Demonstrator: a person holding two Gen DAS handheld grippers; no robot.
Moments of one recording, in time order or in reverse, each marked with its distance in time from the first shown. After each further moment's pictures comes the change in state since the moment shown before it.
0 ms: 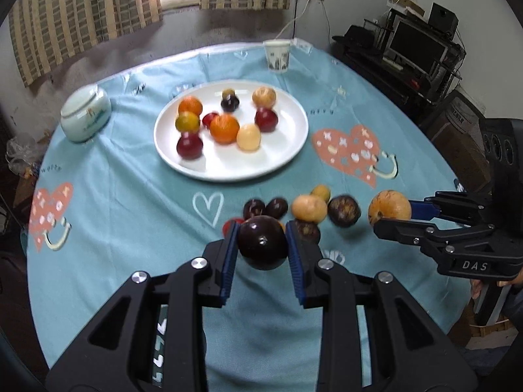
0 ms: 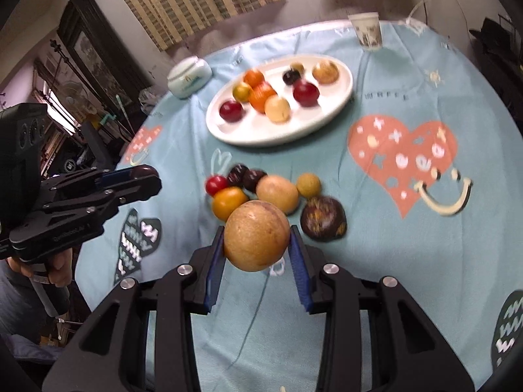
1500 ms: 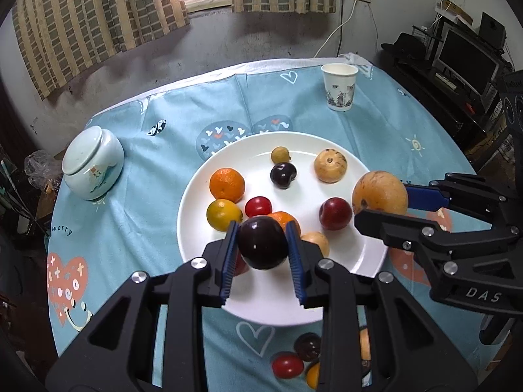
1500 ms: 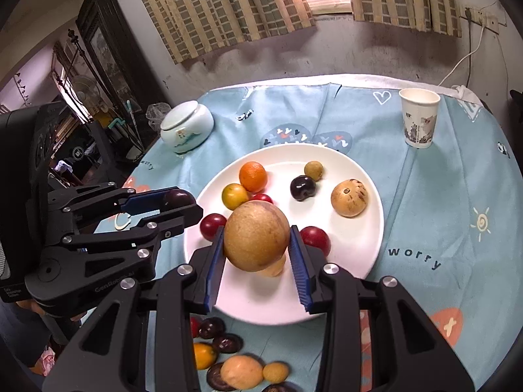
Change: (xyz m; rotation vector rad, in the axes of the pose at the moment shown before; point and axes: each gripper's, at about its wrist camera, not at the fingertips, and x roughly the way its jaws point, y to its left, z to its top) left arm 0.106 0.047 0.130 -0.050 0.033 0.162; right arm 0.082 -0.021 0.175 -0.143 -0.028 0.039
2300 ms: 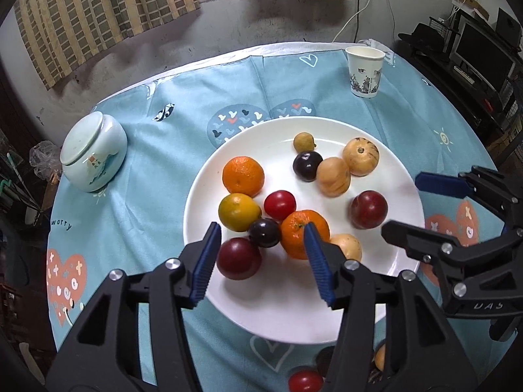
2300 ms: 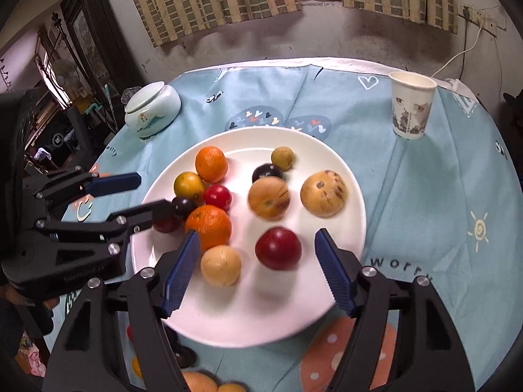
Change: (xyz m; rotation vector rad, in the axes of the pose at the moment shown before) left arm 0.029 0.011 -0.001 -0.018 0.040 0.059; right arm 0.036 -0.026 -0.004 -0.023 0.054 -0.100
